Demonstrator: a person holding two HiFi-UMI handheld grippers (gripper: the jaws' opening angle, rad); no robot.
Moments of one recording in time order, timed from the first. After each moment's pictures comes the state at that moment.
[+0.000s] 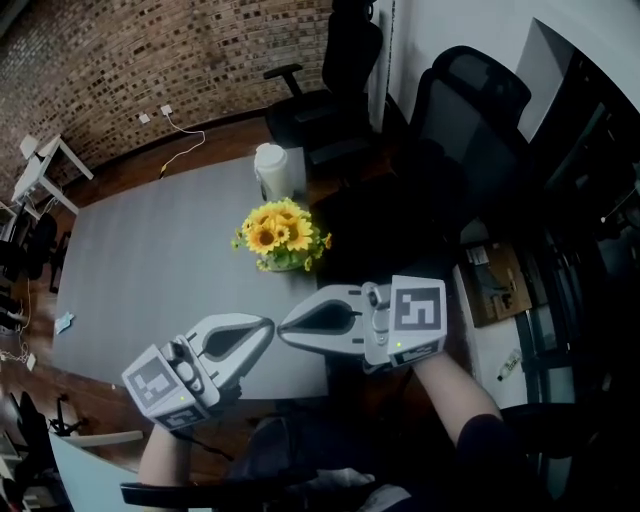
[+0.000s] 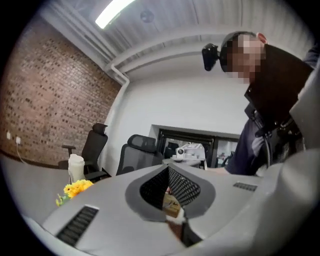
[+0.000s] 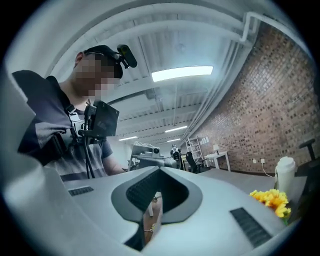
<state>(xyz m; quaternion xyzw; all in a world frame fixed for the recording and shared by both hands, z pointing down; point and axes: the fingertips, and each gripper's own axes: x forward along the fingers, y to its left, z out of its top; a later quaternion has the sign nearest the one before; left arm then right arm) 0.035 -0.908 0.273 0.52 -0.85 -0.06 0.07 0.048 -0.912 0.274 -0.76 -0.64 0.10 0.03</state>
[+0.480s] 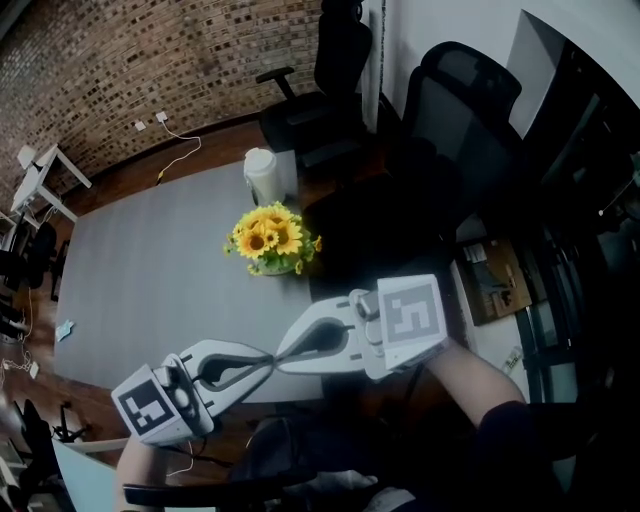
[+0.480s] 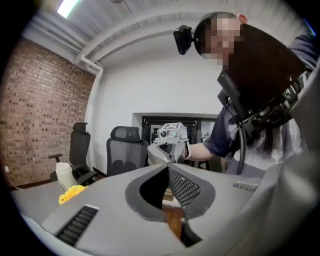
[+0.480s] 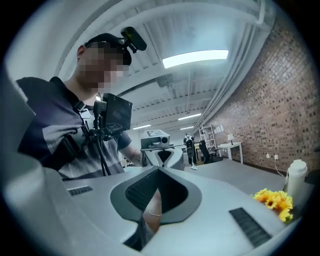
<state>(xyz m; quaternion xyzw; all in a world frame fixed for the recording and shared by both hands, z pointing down) 0.079 -0.935 0.273 0.59 -0.80 0.03 0.11 0.090 -0.925 0.262 -0.82 -0.56 0.04 0.06</state>
